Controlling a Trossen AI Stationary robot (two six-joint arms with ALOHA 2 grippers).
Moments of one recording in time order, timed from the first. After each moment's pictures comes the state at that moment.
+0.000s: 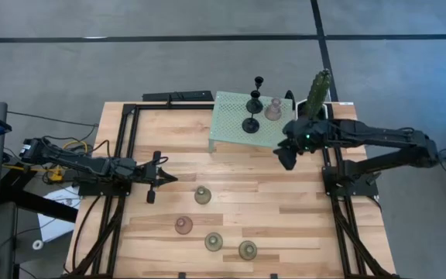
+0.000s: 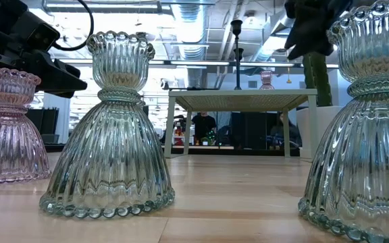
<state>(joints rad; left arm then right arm) -0.21 0.30 0.01 0.20 -0.17 0.07 -0.11 1.02 1.00 -0.81 0.08 0.48</state>
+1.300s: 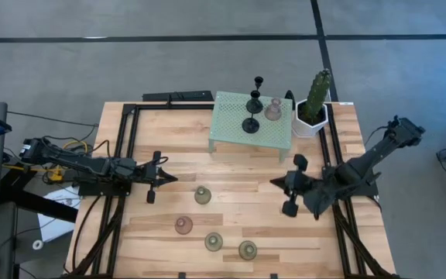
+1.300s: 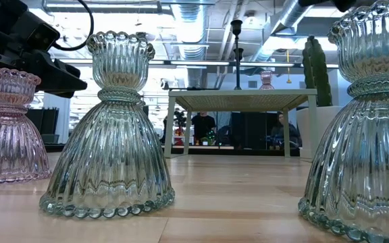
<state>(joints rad) -0.21 0.30 0.01 0.20 -0.17 0.07 0.65 1.17 1.00 -0.65 0.80 0.54</state>
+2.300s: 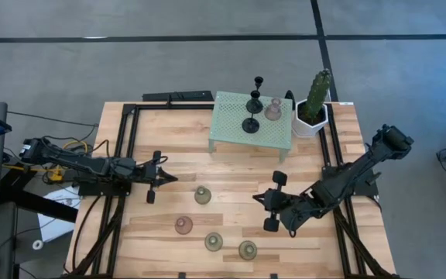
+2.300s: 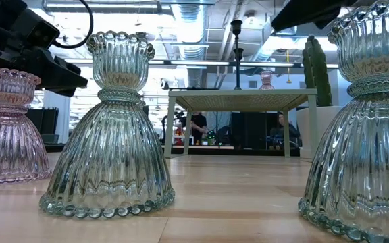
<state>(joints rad) -0.21 0.30 0.01 0.23 -0.15 0.06 0.62 1.44 0.98 -0.35 0.76 0.44</state>
